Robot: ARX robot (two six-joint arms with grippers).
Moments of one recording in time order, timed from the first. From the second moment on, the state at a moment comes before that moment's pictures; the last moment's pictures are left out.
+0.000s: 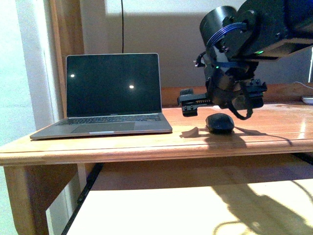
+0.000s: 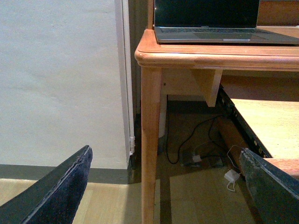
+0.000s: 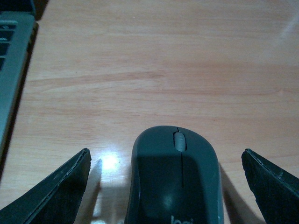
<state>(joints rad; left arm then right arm) 0.00 0.01 0.01 0.00 0.00 0.00 0.29 2.09 1.96 -0.31 0.40 0.08</state>
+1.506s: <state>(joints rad) 0.00 0.01 0.01 0.00 0.00 0.00 -0.07 1.09 0.32 0.24 -0.27 -0.29</state>
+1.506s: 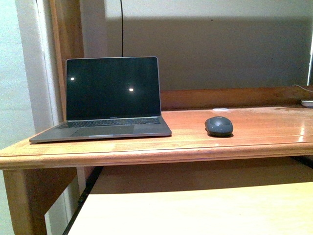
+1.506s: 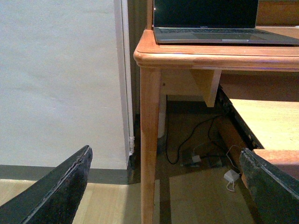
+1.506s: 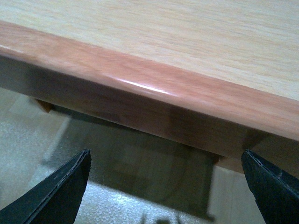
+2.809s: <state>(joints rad) 0.00 0.01 0.01 0.00 0.00 0.00 0.39 1.83 1.06 0.28 0.29 0.13</state>
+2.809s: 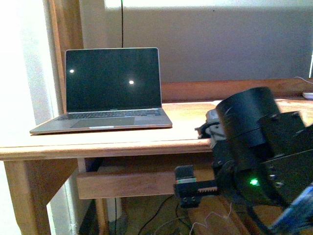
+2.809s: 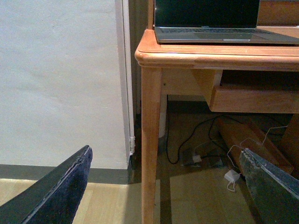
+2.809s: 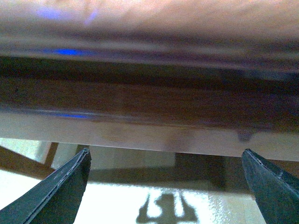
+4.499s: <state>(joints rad) 0.00 0.01 0.01 0.00 0.00 0.00 0.00 0.01 0.02 0.00 0.00 0.00</state>
